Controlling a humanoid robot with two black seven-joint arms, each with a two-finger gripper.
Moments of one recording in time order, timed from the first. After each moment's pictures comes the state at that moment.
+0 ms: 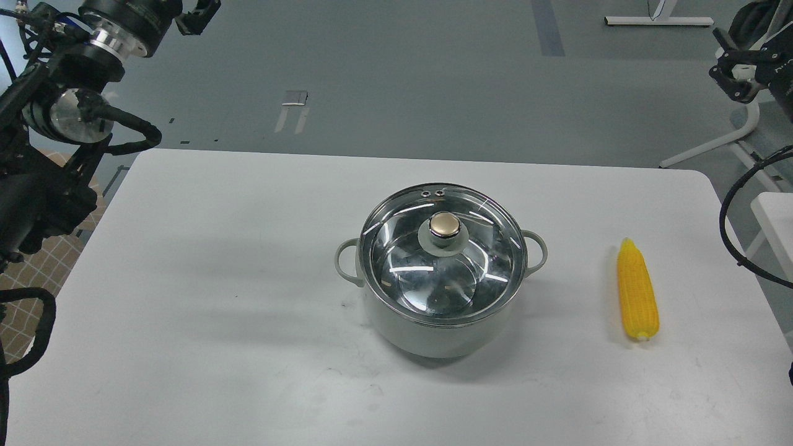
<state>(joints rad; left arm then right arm) -0.90 0.49 -1.01 -0.80 0.26 -0.39 -0.24 0.78 -0.37 1.64 0.75 -0.58 0.49 -0.17</state>
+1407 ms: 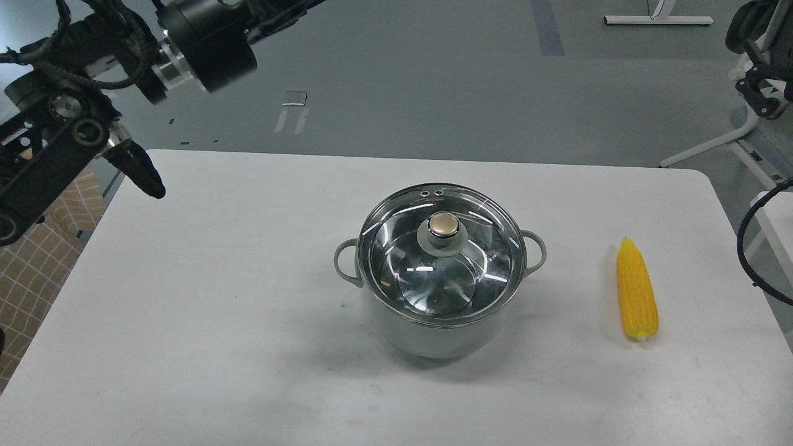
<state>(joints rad) -0.81 0.62 -0.95 -1.59 1.50 -0.34 -0.25 0.64 -0.39 1.70 0.88 -0.51 0.49 -0.17</state>
